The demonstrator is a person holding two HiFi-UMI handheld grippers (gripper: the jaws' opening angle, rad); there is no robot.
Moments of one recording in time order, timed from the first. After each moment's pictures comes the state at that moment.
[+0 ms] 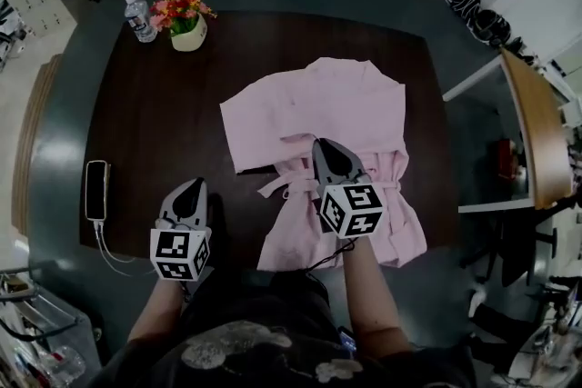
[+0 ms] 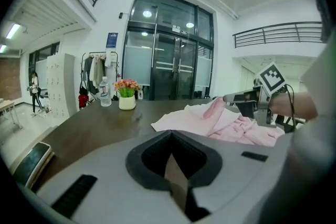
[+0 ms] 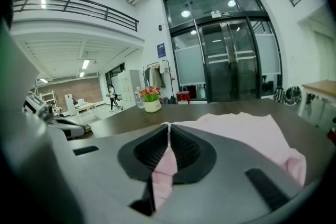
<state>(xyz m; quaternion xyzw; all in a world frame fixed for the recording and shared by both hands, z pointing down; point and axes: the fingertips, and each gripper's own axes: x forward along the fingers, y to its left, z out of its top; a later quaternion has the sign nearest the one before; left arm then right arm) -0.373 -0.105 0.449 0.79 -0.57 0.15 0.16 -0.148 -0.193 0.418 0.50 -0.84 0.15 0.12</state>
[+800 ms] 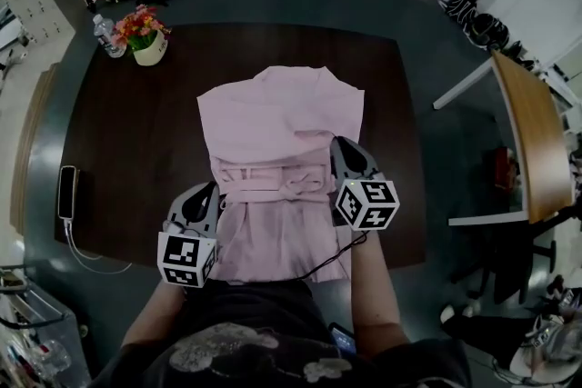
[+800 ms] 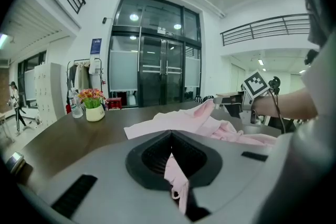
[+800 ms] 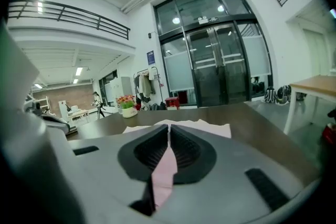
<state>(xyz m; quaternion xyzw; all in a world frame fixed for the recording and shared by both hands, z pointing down) -0.189 -0.125 0.424 0.82 -0.54 0.16 0.12 0.051 -0.237 0.418 0.53 -0.83 0.15 0.08</state>
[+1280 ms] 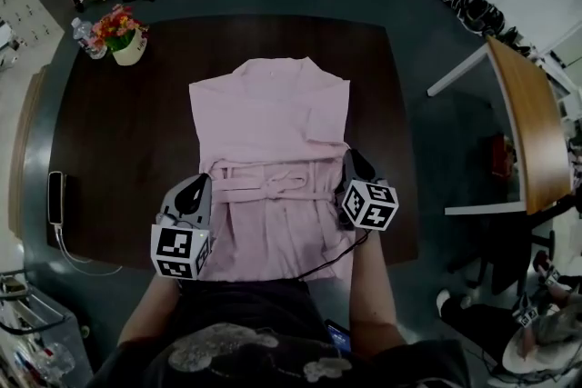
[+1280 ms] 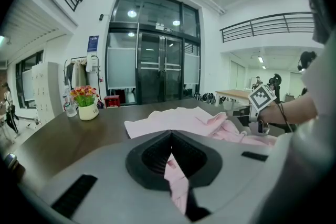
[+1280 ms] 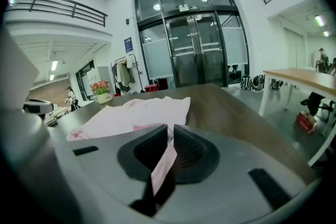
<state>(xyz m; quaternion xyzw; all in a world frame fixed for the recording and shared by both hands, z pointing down) -0.158 -0.152 0.437 0.82 -0.54 0.17 0.12 0.155 -0.233 0.499 0.61 -0.75 0.21 0.13</state>
